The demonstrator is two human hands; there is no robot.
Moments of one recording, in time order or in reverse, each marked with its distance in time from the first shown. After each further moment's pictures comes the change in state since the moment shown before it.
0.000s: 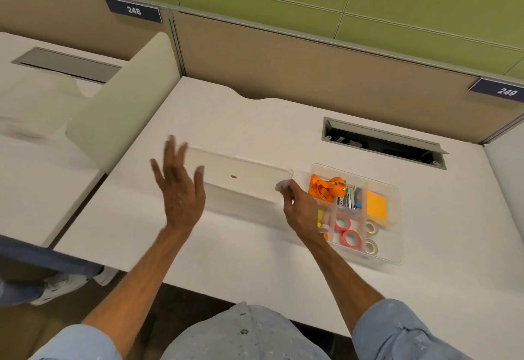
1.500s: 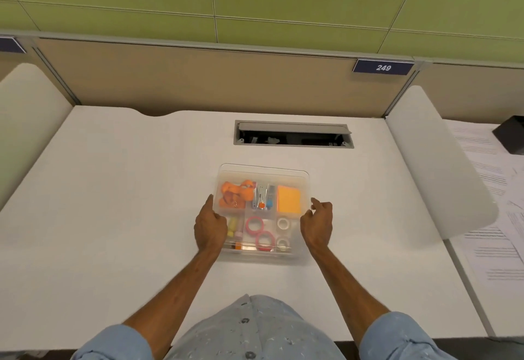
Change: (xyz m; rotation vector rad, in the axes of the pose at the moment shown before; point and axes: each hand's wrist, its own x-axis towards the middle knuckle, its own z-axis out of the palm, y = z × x) left_hand -0.096 0.247 0.173 -0.205 -0.667 -0.591; right_hand -0.018 0.197 -0.197 -0.065 0.243 0.632
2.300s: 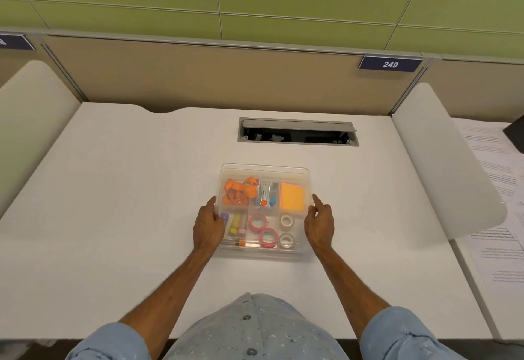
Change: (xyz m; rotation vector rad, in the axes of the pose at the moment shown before) left_hand 0.002 -0.016 -0.010 0.027 -0.092 -0.003; right_hand 0.000 0.011 0.005 0.068 -0.029 -0.023
